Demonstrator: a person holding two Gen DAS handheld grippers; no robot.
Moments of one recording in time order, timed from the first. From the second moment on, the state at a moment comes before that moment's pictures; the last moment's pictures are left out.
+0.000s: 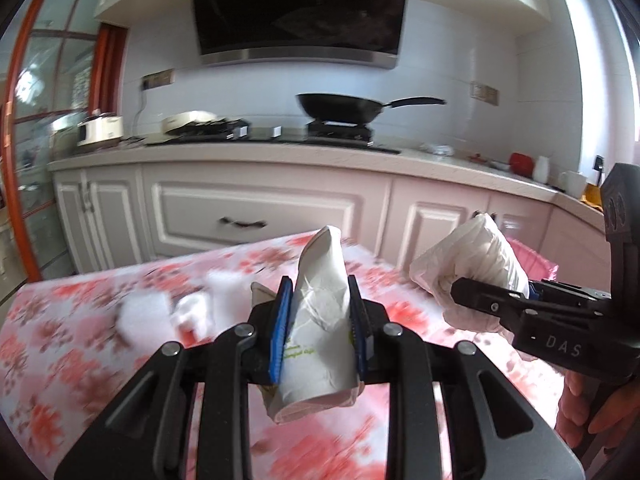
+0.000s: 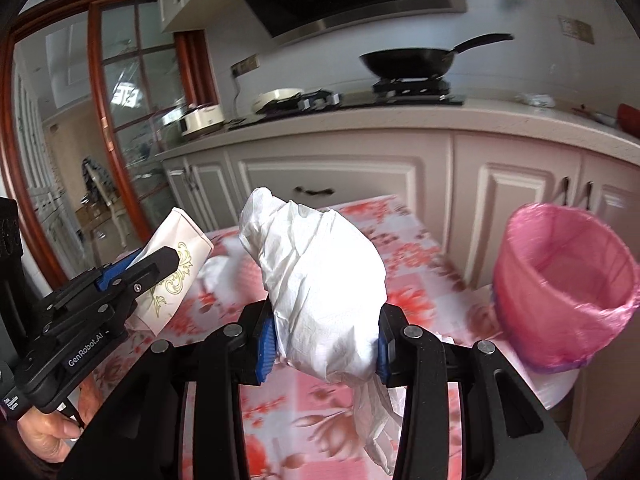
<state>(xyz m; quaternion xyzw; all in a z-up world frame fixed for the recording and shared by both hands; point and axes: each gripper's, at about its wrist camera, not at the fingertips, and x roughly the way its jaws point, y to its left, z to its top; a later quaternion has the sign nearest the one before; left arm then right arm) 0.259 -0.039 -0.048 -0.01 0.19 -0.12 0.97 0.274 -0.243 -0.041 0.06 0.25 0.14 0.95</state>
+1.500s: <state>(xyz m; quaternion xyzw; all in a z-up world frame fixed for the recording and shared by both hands) 0.457 -0.358 -0.062 0.00 0.17 -0.37 0.91 0.348 -0.527 -0.058 0.07 0.20 -0.07 0.97</state>
